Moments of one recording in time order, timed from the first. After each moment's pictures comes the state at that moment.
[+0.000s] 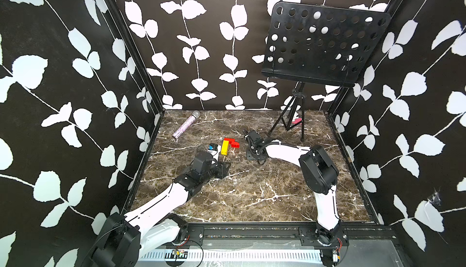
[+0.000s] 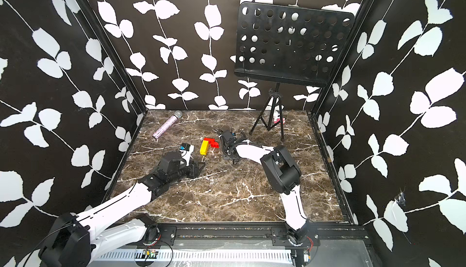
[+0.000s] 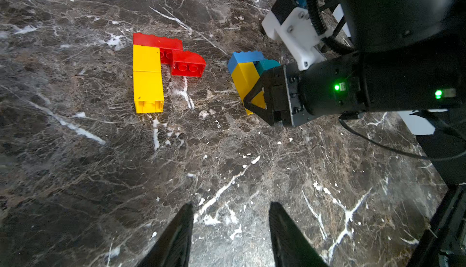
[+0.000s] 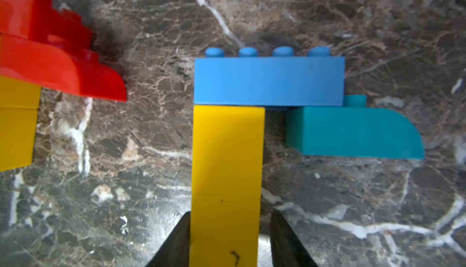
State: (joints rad) left arm -0.59 1.05 0.54 -0.08 0.11 -0.39; right arm 0.70 2.05 1.45 -0.53 0.16 0.59
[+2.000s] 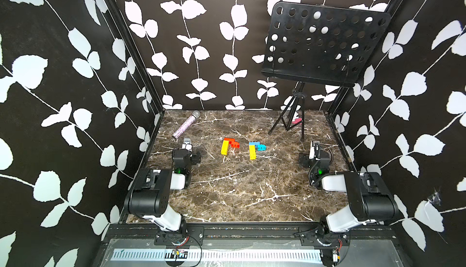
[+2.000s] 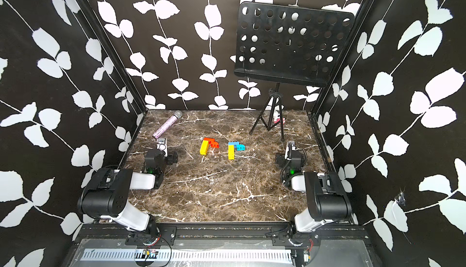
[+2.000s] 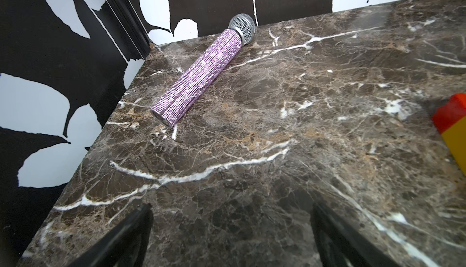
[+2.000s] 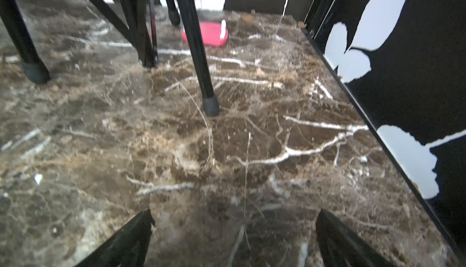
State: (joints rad) left arm -0.07 1.57 0.39 0.80 -0.17 0.14; right arm 0.03 1.54 0.39 0.70 0.18 -0.07
